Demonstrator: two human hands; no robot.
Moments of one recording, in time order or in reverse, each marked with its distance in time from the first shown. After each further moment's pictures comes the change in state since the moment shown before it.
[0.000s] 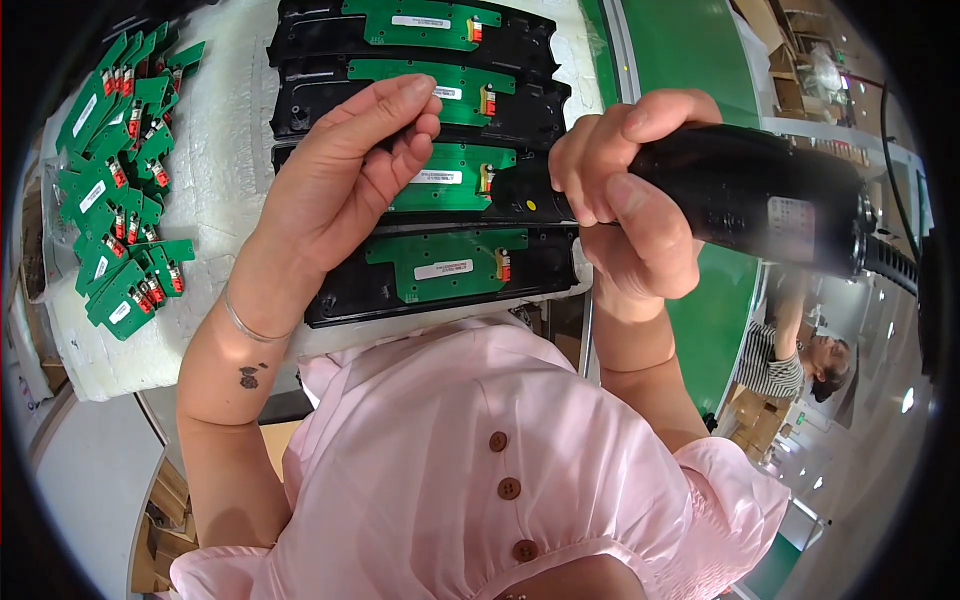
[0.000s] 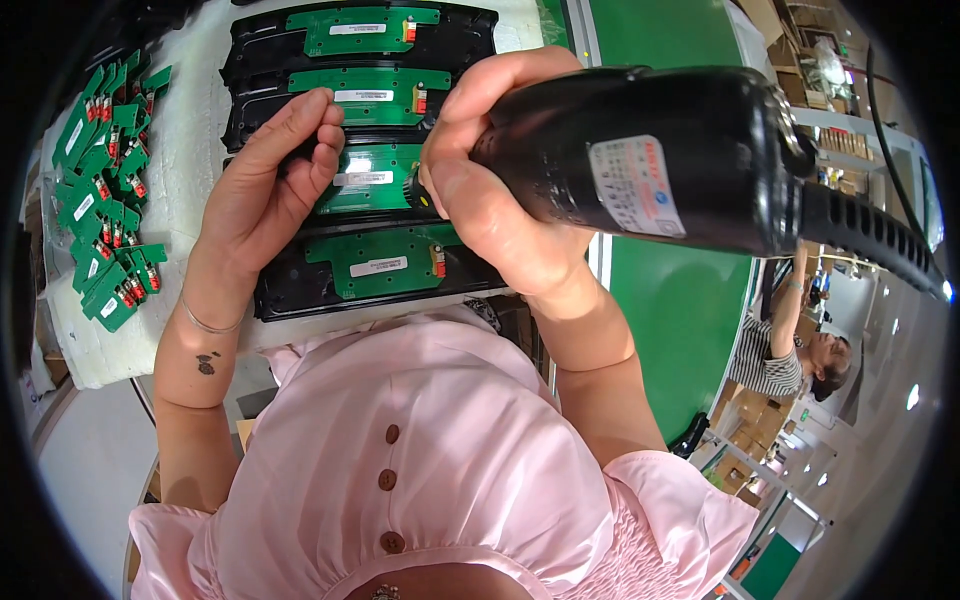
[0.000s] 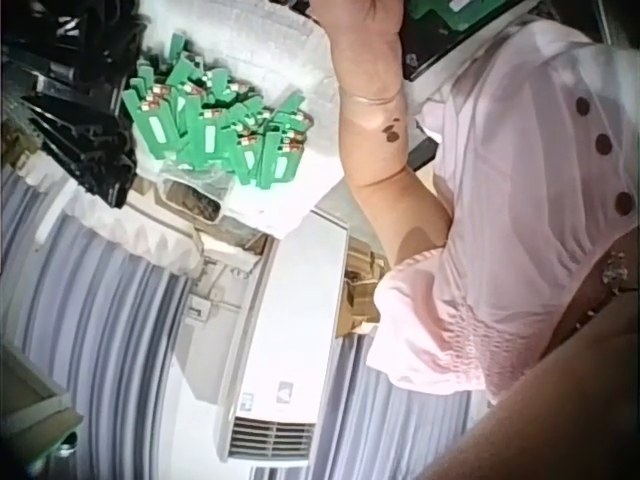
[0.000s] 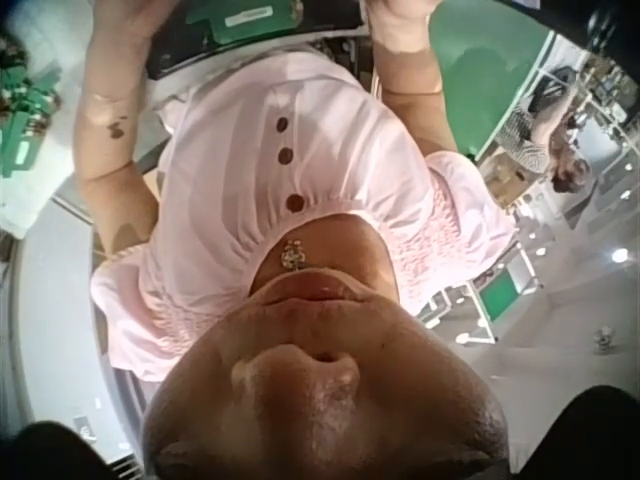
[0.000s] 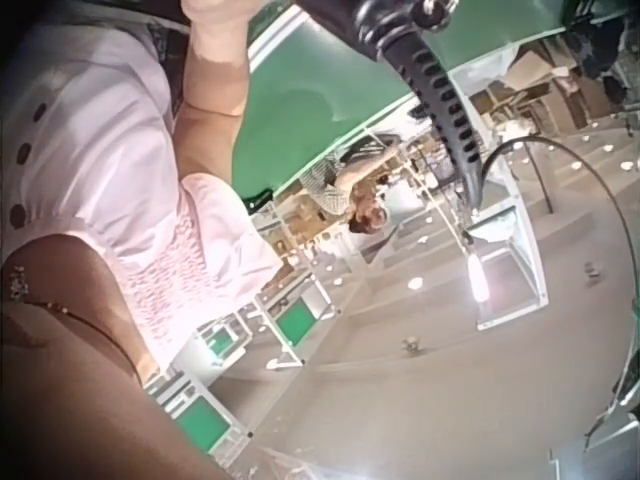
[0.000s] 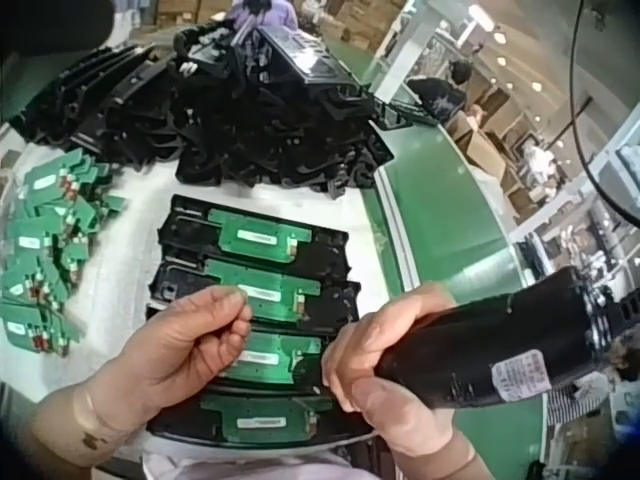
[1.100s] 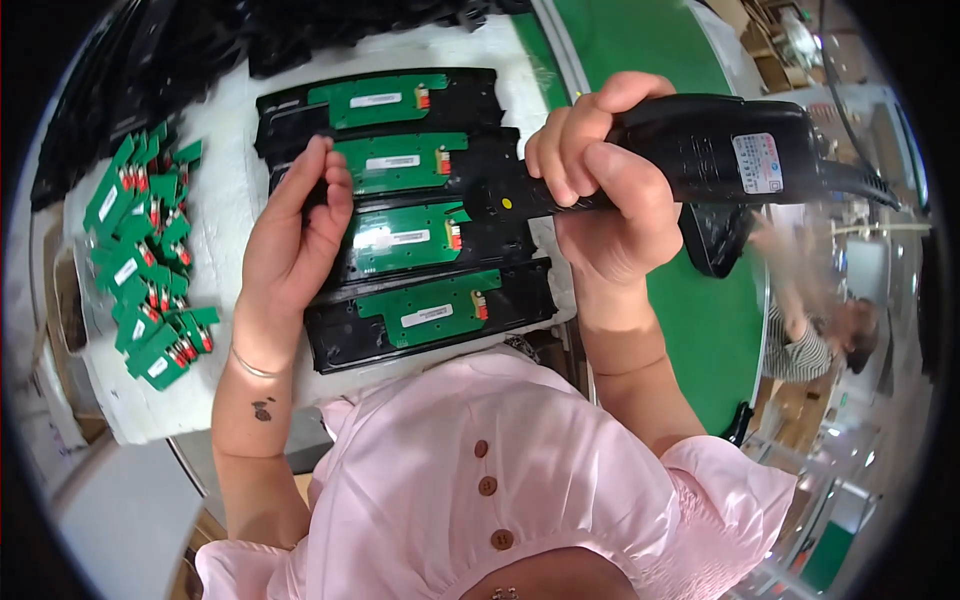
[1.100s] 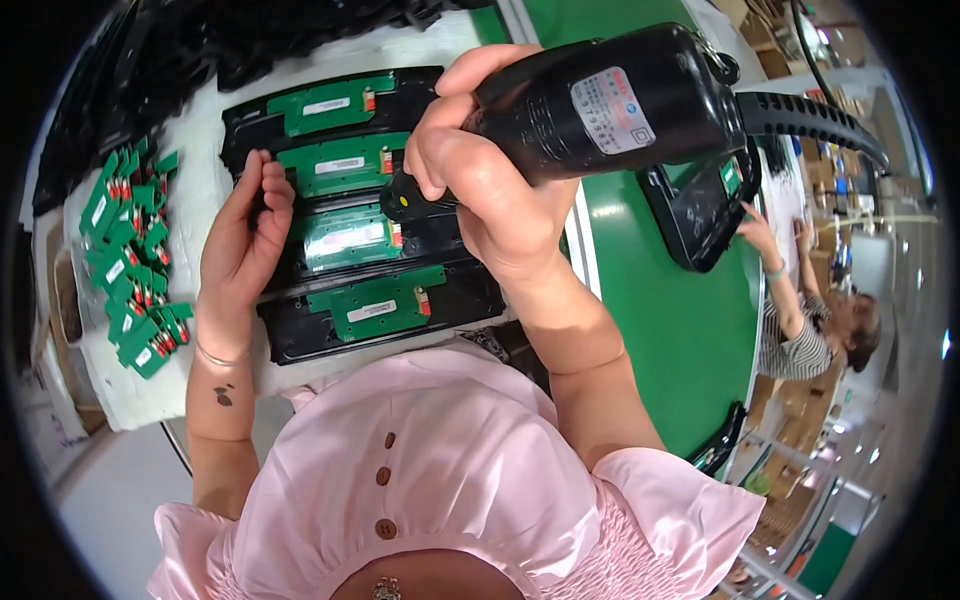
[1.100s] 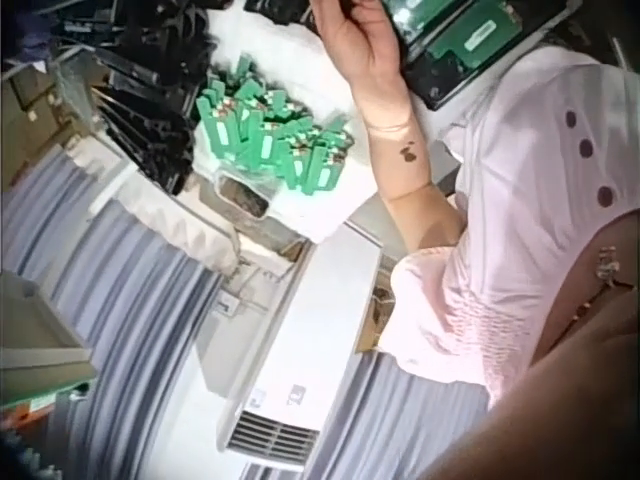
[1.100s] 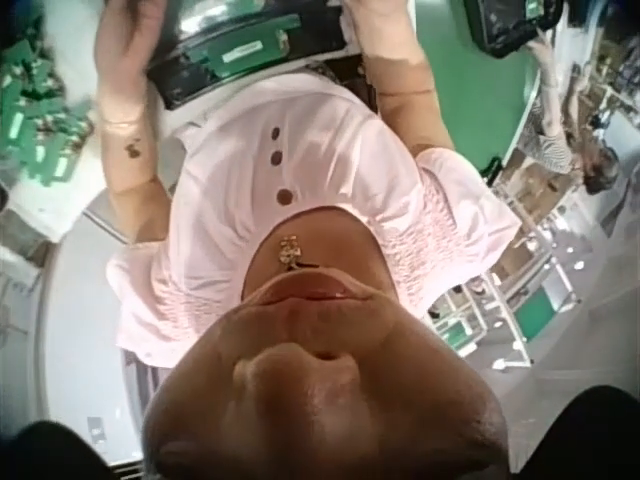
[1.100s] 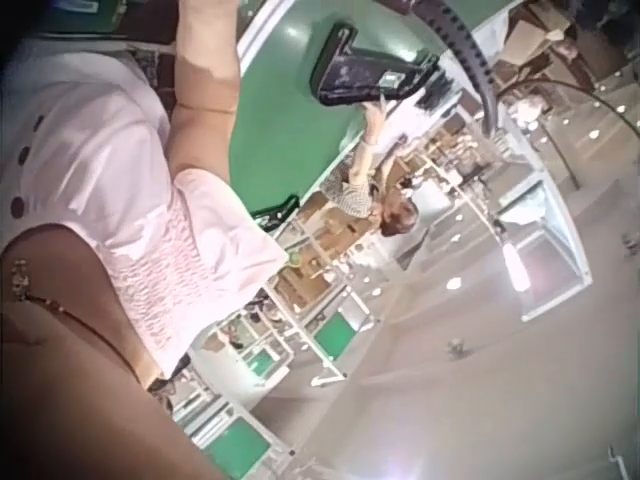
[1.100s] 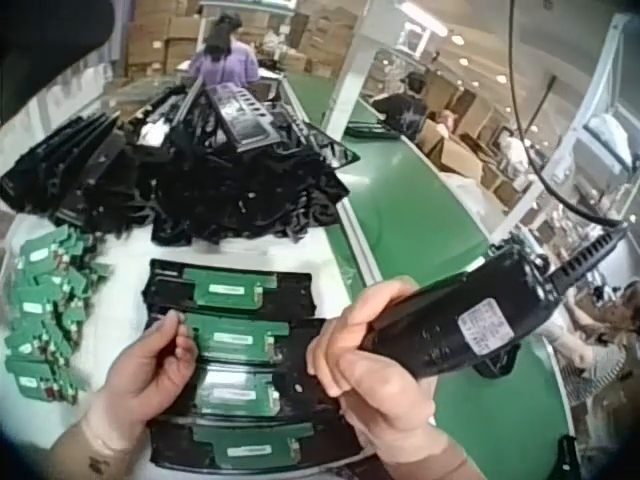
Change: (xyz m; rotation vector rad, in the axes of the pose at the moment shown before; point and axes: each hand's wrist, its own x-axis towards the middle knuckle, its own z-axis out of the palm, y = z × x) left_hand 0.015 0.026 -0.015 -0.264 -0.030 0.030; right_hand 0.030 -0.002 -0.028 0.296 0.074 -0.207
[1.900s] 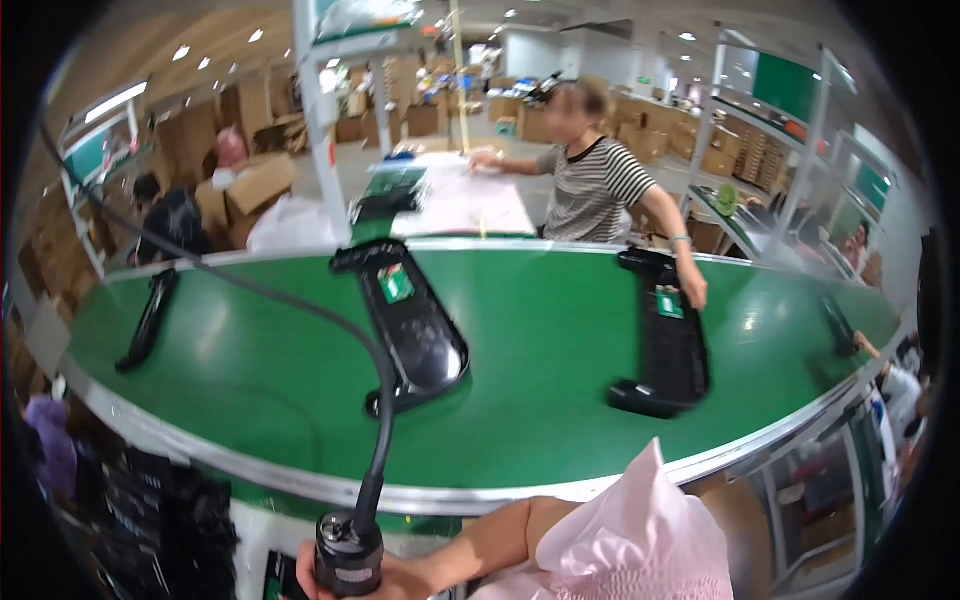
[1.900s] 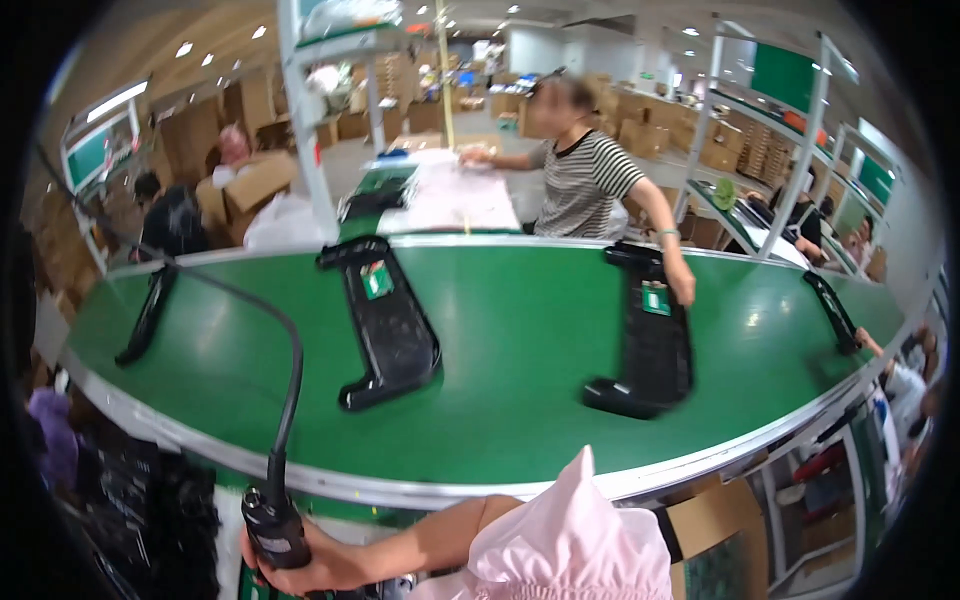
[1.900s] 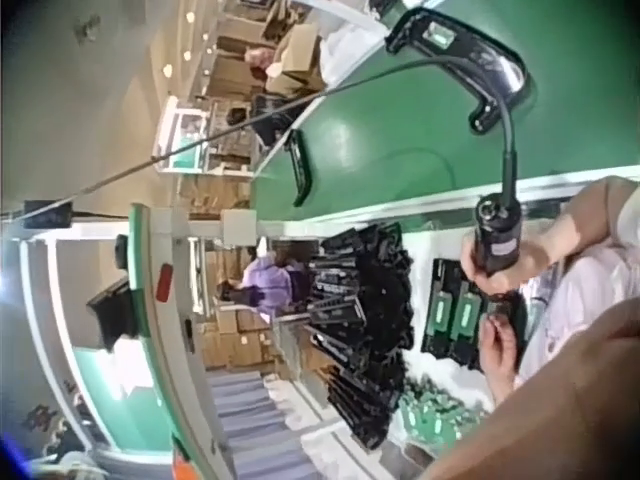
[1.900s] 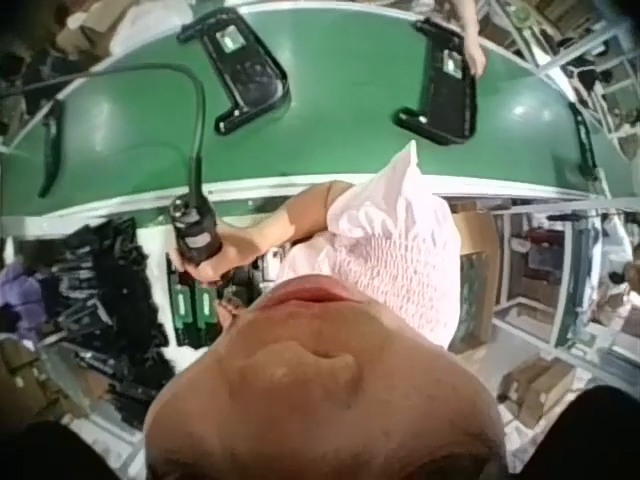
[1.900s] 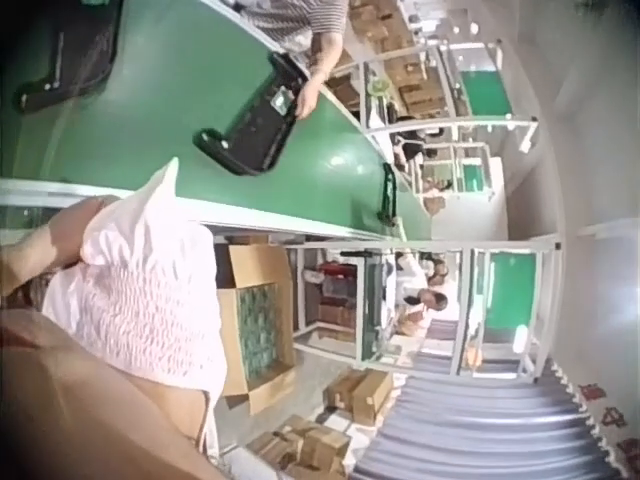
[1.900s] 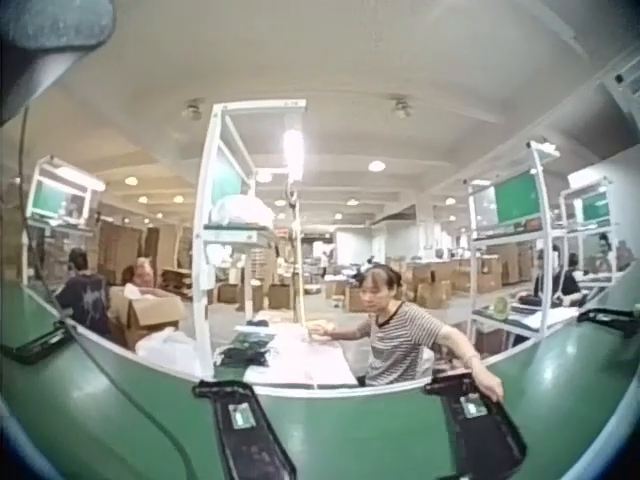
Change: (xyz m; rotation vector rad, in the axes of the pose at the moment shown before) left_hand -0.033 -0.058 0.011 0.479 0.298 -0.371; right_hand -0.044 -0.062 -0.021 0.183 0.100 -0.037
